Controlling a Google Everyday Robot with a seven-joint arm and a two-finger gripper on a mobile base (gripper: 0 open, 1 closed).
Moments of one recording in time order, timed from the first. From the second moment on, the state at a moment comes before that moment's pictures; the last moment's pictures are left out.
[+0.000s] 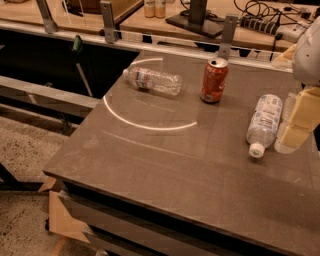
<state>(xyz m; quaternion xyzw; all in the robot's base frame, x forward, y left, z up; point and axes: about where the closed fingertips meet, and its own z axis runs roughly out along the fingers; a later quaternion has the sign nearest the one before) 0.438 -0.217 0.976 -0.60 0.78 -0.03 0.16</state>
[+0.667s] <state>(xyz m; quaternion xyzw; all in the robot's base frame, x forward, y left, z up) 0.441 -0.227 0.976 -0.59 0.78 -0.01 0.20</state>
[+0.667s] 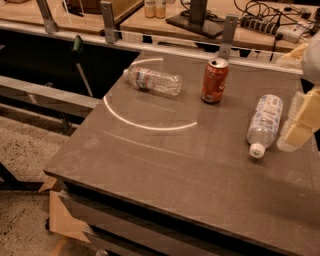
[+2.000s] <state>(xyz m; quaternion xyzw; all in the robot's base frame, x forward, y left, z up) 0.539 -0.265 0.942 -0.36 0.77 0.21 0.48</state>
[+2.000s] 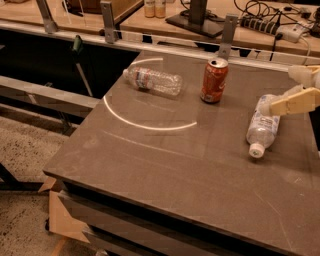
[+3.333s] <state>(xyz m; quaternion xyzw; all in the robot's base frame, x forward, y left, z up) 0.607 -0.228 0.916 -0.36 0.75 0.21 0.51</state>
